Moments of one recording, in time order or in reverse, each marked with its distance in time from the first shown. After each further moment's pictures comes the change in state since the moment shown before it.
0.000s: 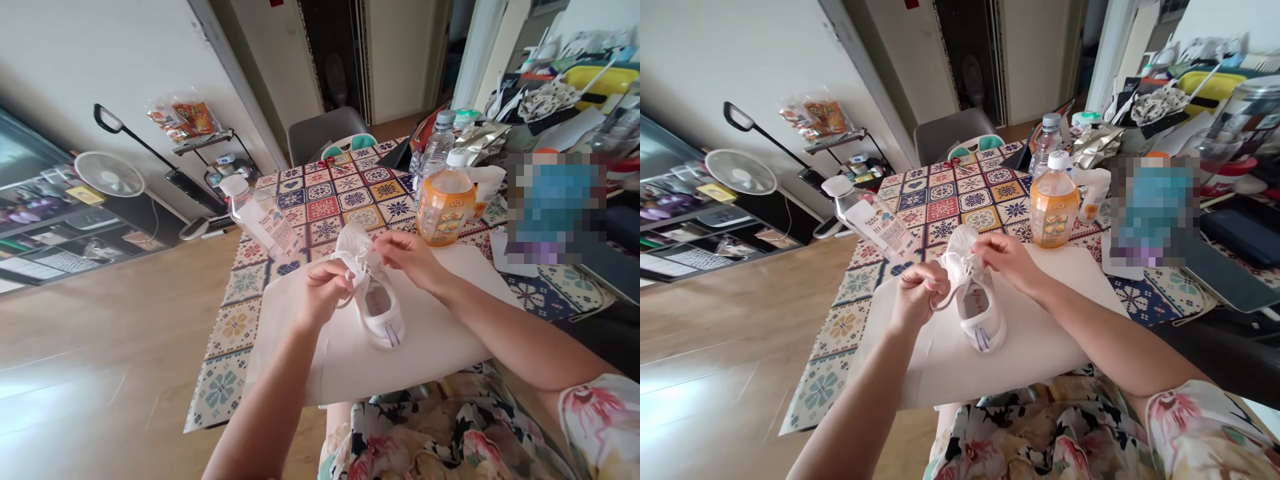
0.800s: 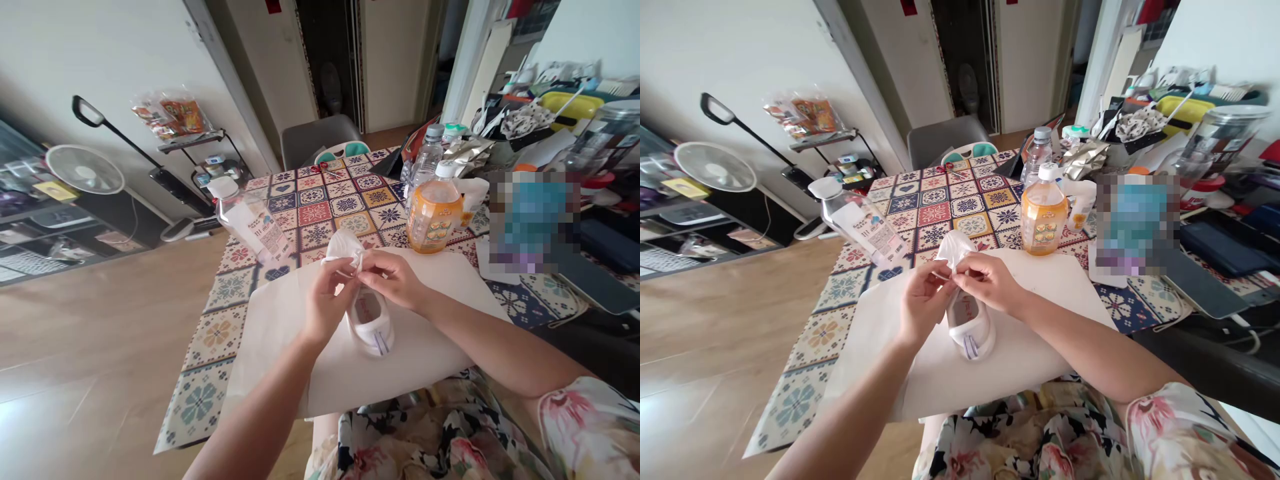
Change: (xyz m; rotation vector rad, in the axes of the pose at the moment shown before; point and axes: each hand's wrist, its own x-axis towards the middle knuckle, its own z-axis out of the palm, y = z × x) left_hand -0.006 -0.022 0.025 0.388 0.224 0.168; right_hand -0.014 0.000 0.013 -0.233 -0.137 -0.323
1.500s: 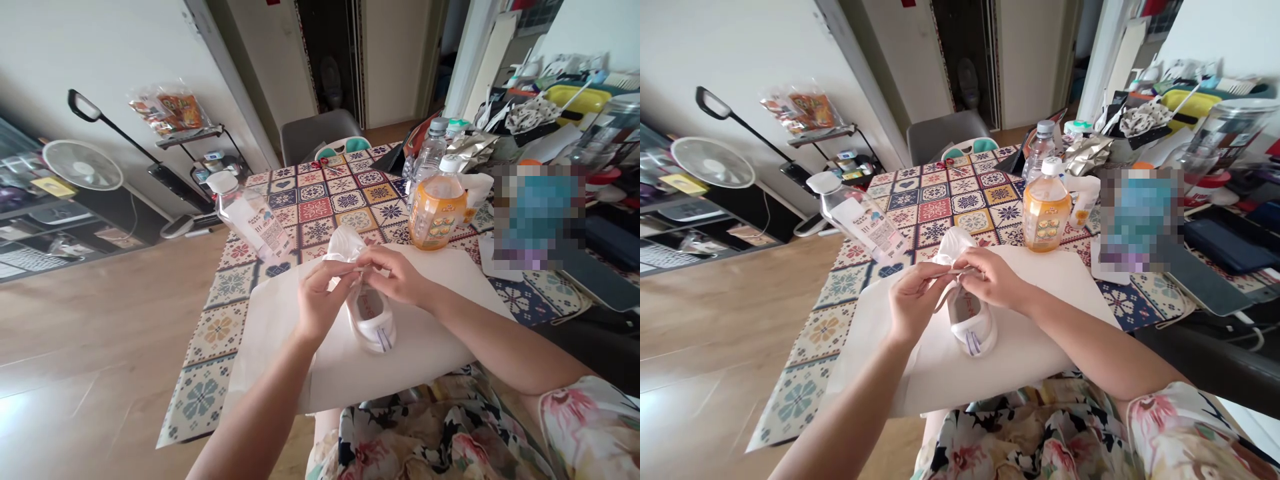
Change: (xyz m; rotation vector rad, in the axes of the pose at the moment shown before) left_hand 0.006 0.012 -0.010 0.261 0.018 0.189; right_hand 0.004 -0.004 -0.007 -0.147 -0.116 -0.041
